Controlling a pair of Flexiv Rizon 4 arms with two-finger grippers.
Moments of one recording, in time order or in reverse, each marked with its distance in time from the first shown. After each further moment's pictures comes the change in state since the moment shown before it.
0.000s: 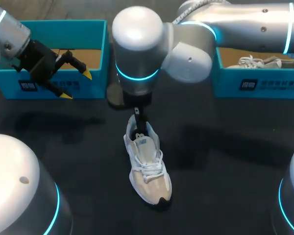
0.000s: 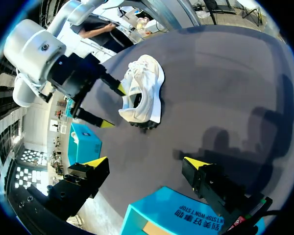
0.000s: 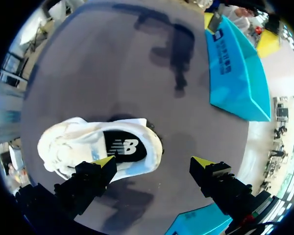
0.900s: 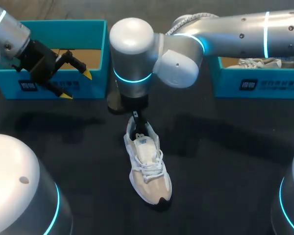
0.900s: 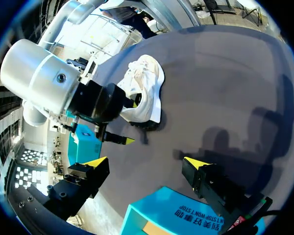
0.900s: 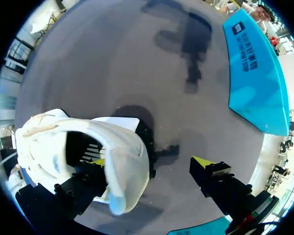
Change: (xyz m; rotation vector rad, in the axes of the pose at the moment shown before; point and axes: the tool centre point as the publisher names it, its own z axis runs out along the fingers) left arm 0.000 0.000 0.000 0.000 0.000 0.000; right arm -0.015 0.003 0.069 0.005 0.089 -0.085
